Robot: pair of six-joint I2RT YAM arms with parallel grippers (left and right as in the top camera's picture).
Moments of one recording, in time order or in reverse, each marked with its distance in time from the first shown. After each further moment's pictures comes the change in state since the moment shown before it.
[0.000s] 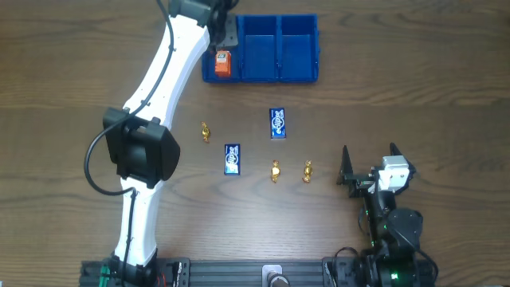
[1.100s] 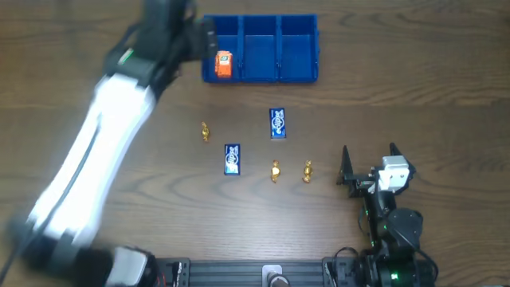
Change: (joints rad) left arm 0.053 -0.822 -0.829 0.576 0.026 0.062; right arm 0.000 -0.001 0.000 0.000 0.000 0.000
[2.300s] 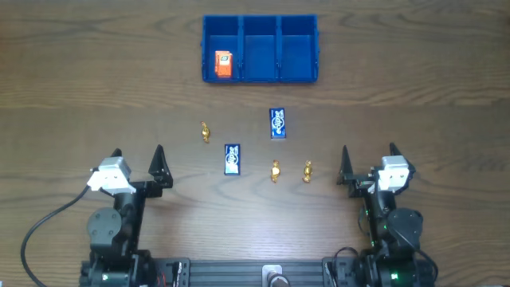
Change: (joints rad) left arm 0.262 -1.500 -1.486 0.461 0.153 0.089; right arm 0.000 0.000 0.000 0.000 -0.003 -0.003
